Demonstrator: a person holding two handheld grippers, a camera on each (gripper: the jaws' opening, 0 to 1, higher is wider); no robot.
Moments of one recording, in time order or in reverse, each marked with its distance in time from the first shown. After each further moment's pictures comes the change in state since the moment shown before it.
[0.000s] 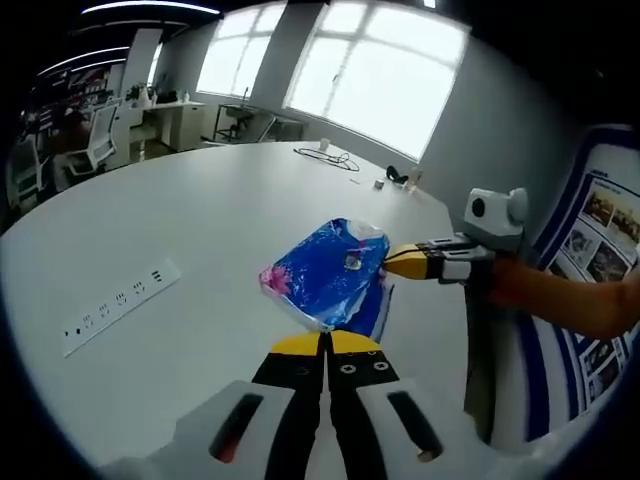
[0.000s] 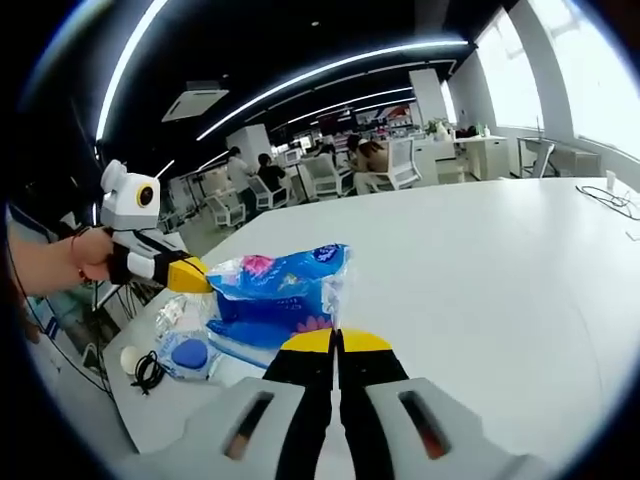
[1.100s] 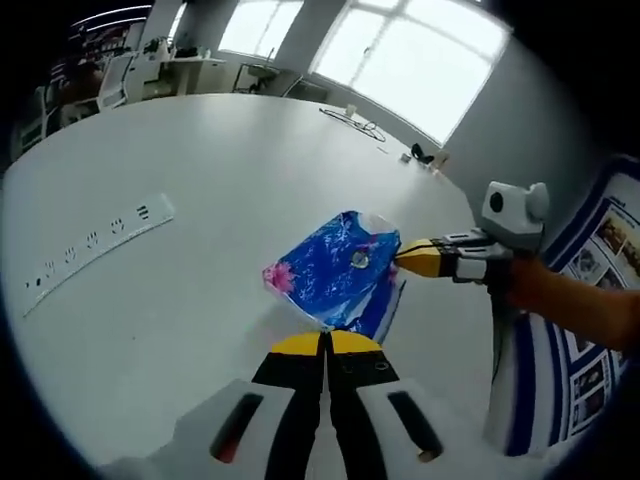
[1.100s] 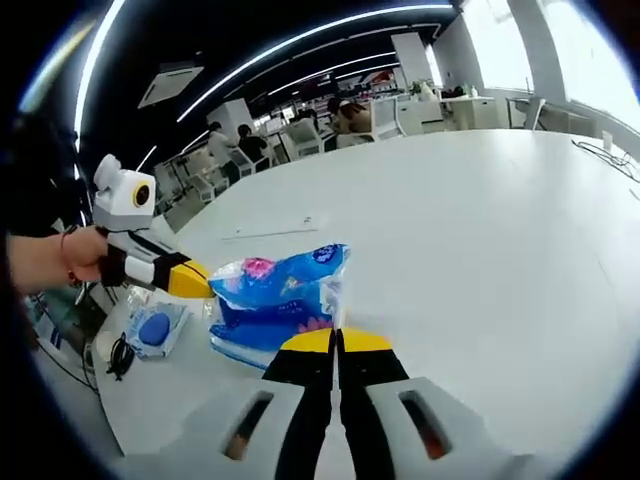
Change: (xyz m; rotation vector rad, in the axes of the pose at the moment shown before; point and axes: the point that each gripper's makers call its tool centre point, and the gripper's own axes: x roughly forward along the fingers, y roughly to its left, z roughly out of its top) left arm 0.078 0.050 -0.057 -0.138 0.124 0.022; right arm 0.050 -0.052 -0.069 0.074 0.153 -0.039
